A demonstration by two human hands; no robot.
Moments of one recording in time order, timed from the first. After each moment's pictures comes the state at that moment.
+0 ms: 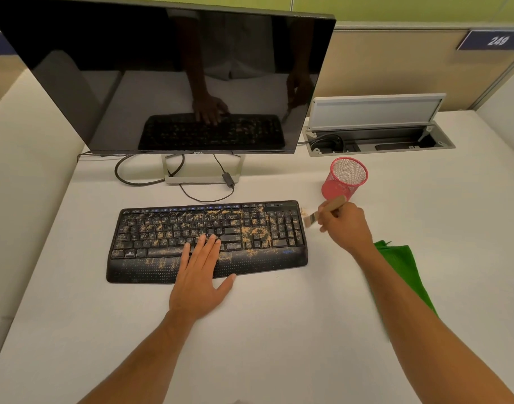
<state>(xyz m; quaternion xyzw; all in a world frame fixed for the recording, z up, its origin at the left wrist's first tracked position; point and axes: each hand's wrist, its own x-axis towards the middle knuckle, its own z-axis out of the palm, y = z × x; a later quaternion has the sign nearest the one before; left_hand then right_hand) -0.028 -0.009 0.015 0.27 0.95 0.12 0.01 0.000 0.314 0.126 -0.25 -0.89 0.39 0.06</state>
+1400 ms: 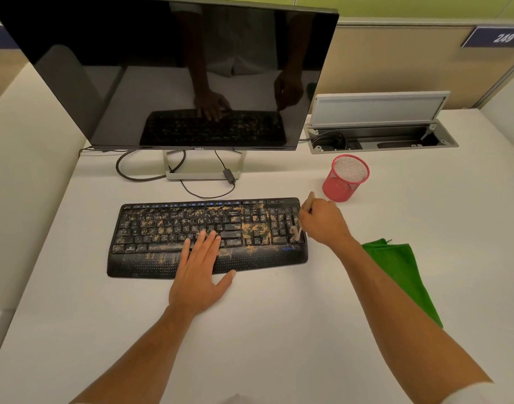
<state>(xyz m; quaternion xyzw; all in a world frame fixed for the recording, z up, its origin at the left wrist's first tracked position) -0.029 -0.009 0.014 0.28 0.95 0.12 0.00 -0.027 0.290 0.111 -0.19 -0.94 0.28 -0.02</state>
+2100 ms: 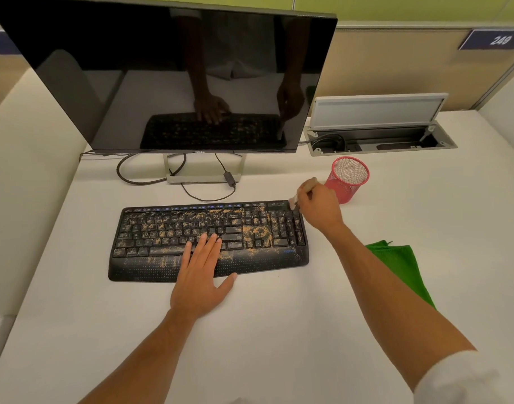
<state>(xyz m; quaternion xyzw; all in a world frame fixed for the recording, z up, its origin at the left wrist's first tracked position) -0.029 -0.009 0.015 0.27 0.95 0.13 0.00 -0.057 0.292 0.115 -0.19 -0.93 0.32 0.08</state>
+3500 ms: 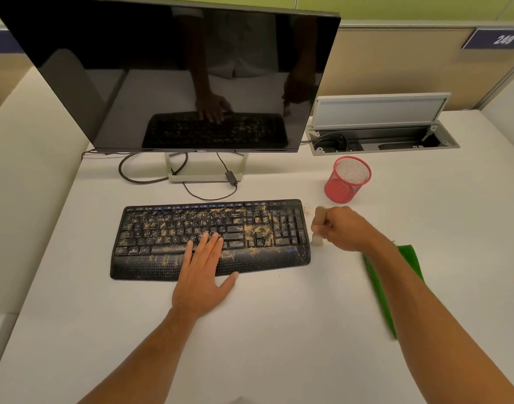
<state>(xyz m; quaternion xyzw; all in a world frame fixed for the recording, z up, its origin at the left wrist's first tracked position) -0.029 -0.009 0.016 0.27 0.95 0.12 0.00 -0.006 0.330 0.123 -0.07 -0.96 0.25 -0.13</state>
